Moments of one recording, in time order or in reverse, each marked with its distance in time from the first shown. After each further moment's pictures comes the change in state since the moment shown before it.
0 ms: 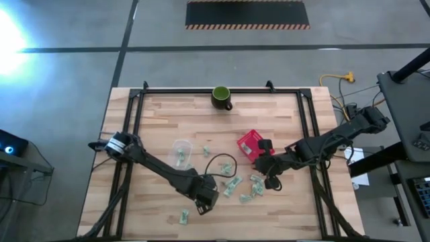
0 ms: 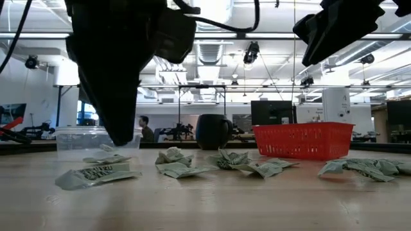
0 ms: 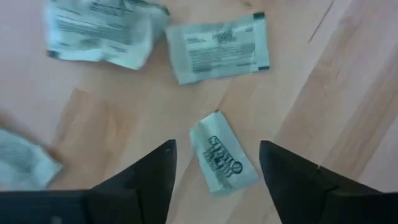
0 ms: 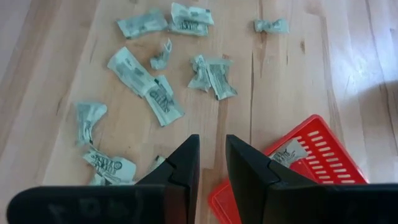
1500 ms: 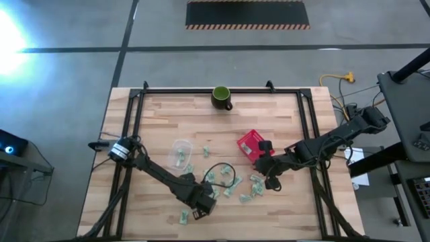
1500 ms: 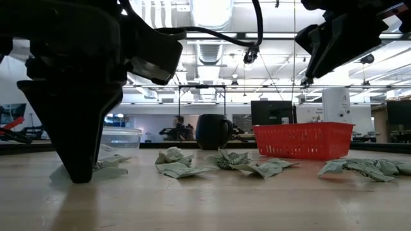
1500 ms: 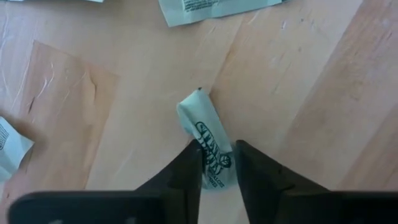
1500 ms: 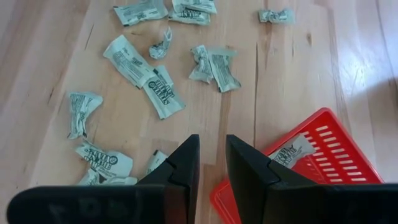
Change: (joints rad) left arm -0.054 0.083 0.010 -0.060 0.001 0.003; right arm 0.000 0.000 -0.062 0.058 0.000 -0.008
